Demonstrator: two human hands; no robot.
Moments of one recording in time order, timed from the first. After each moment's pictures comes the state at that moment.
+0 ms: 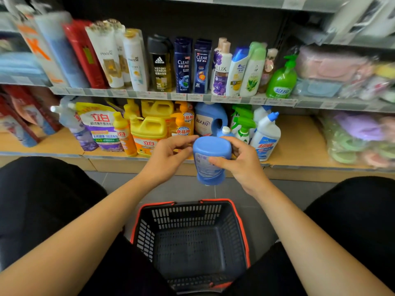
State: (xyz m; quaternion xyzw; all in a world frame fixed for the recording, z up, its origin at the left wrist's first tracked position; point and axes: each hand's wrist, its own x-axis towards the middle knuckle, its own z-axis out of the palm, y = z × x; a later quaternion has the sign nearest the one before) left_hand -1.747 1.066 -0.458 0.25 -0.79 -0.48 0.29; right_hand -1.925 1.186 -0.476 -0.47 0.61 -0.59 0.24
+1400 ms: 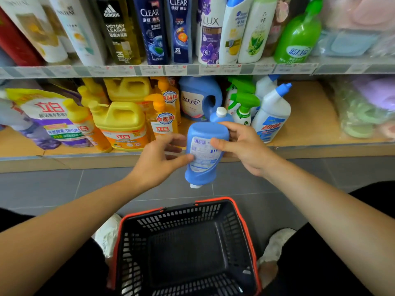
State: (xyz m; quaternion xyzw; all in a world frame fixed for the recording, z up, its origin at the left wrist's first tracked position) left_hand -1.806 0.996 -0.542 0.29 -0.80 -0.50 0.18; right_hand -2.011 1.123 -0.533 -0.36 0.60 -0.56 0.44
